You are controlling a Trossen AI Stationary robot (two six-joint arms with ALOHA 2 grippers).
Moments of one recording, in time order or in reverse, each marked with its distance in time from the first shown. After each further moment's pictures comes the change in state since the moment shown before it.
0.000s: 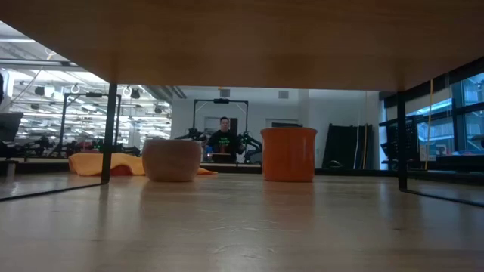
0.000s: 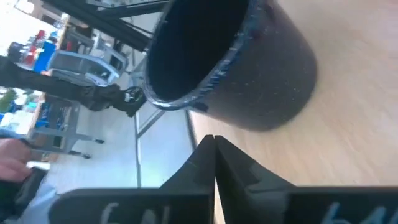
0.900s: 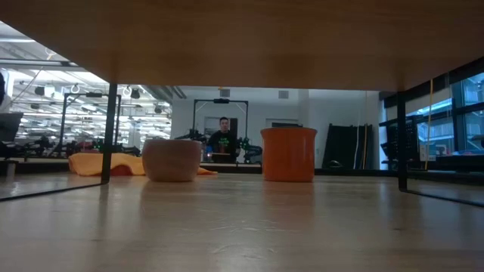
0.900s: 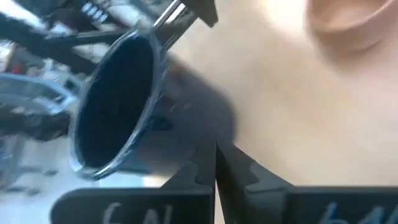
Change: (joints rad) left arm 0.083 0.000 0.000 0.035 -0.012 0.069; right arm -0.032 -0.020 0.000 -0.101 0.165 -0.042
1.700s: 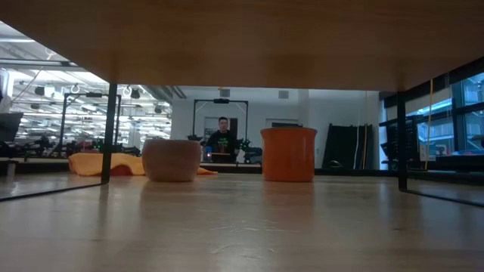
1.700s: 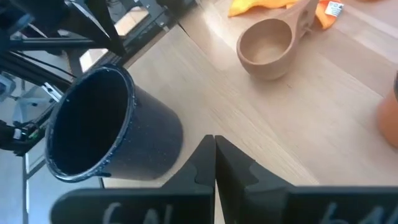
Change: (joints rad) left arm -0.217 -0.061 0.000 -0.113 -0.107 -0.192; right arm -0.004 -0.065 0.183 -0.417 0.139 -0.061
